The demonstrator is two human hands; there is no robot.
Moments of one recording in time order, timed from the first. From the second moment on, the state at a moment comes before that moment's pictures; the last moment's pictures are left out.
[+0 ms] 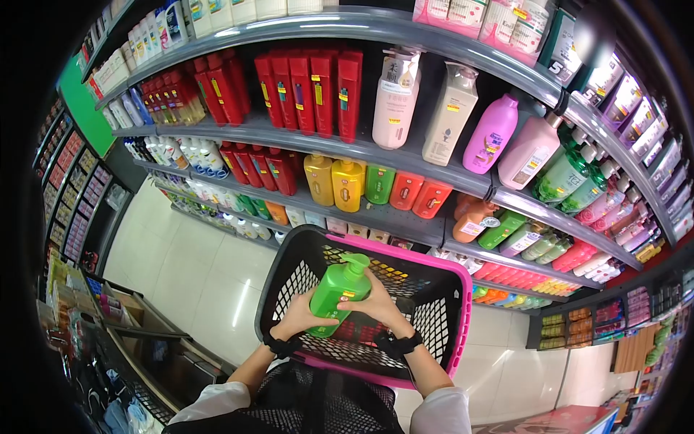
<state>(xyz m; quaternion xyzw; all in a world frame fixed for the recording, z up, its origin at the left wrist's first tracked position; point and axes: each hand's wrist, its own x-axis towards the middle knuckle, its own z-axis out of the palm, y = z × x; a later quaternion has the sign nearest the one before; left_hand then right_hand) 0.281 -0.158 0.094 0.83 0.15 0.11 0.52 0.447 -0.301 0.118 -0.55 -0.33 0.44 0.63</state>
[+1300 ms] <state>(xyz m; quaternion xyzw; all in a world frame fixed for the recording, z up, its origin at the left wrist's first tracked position) 0.540 0.157 0.052 0.87 0.09 0.22 0.43 0.682 -0.139 0.049 -0.69 -0.25 0.20 0.65</state>
